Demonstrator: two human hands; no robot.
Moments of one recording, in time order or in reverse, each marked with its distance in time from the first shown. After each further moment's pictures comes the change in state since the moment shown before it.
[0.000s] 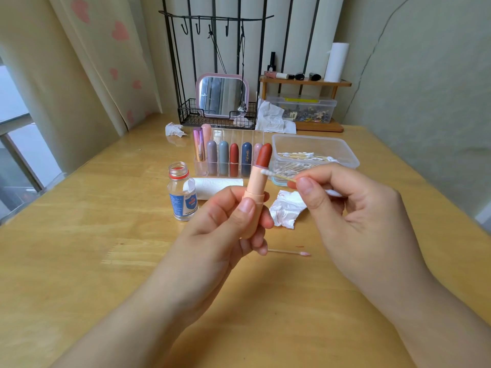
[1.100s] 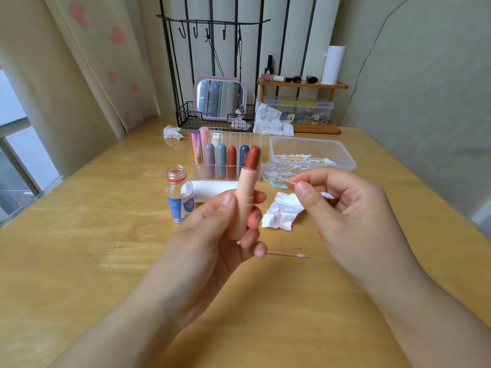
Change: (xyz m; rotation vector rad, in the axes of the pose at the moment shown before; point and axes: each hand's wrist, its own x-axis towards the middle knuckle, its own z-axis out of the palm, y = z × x) left_hand 0.006 0.000 -0.003 -0.219 0.002 -0.066; right_hand 0.004 0.001 -0.001 0.262 -0.059 0.280
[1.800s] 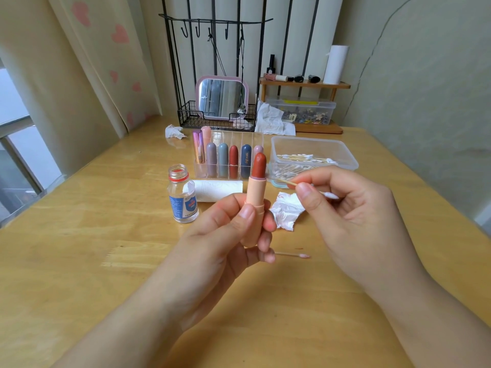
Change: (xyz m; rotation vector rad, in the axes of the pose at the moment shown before) left_hand -0.006 0.000 0.002 0.074 -0.044 -0.019; right_hand -0.002 0.003 0.001 -0.060 0.007 -0.133
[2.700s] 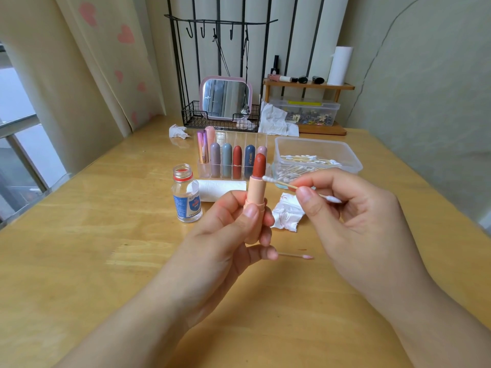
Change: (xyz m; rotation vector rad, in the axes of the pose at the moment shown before) left_hand 0.001 0.000 0.001 0.017 0.065 0.003; right_hand -0.004 -0.003 0.003 -0.095 0.007 -0.057
